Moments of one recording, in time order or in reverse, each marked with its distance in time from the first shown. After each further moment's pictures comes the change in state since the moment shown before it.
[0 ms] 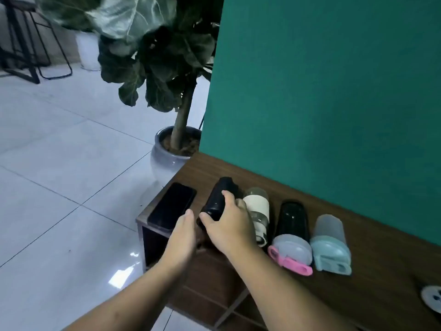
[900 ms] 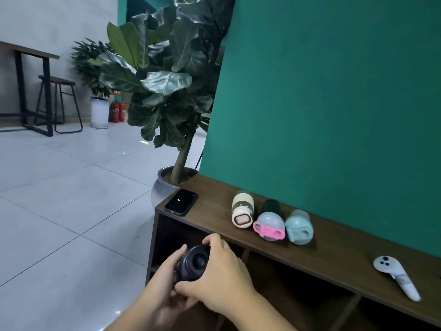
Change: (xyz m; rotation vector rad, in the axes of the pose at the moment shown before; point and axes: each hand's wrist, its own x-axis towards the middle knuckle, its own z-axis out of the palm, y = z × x) left_hand -0.129 -0.139 -0.083 -0.407 -0.268 -0.203; right_hand -0.256 0.015 -0.010 -0.030 -0.115 -0.260
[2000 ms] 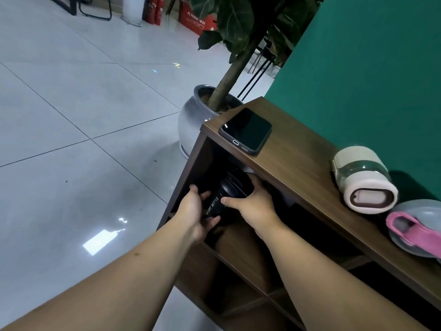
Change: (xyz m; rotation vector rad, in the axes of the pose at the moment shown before) left_hand 0.316 0.007 -0.104 -0.319 0.203 -0.037; right_hand 0.297 0.152 0.211 0.360 0.008 0.206
